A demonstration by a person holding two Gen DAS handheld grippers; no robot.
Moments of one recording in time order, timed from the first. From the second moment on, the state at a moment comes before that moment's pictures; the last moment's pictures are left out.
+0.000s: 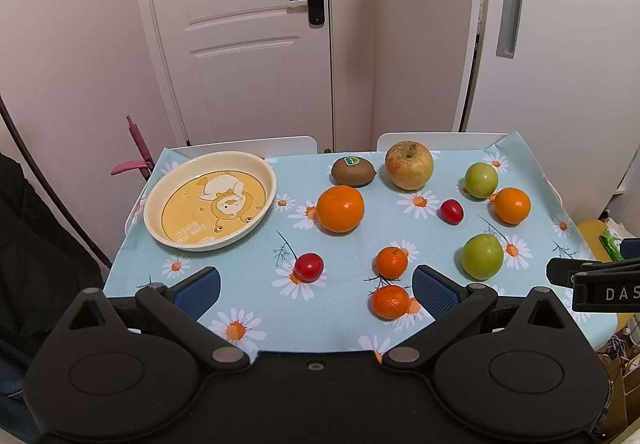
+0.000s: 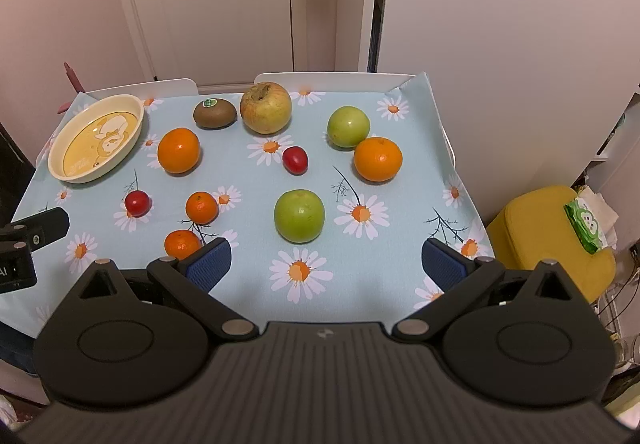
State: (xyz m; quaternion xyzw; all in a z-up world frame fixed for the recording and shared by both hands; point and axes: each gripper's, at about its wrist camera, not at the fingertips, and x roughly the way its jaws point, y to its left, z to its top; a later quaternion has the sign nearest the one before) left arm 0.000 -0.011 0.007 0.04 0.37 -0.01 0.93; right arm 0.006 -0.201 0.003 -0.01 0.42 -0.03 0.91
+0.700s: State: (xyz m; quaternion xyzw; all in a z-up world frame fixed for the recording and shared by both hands) left arm 0.022 -0.018 -0.022 0.09 0.37 -0.06 0.92; right arm 0.016 -0.202 -0.024 -0.02 0.41 -0.01 0.91
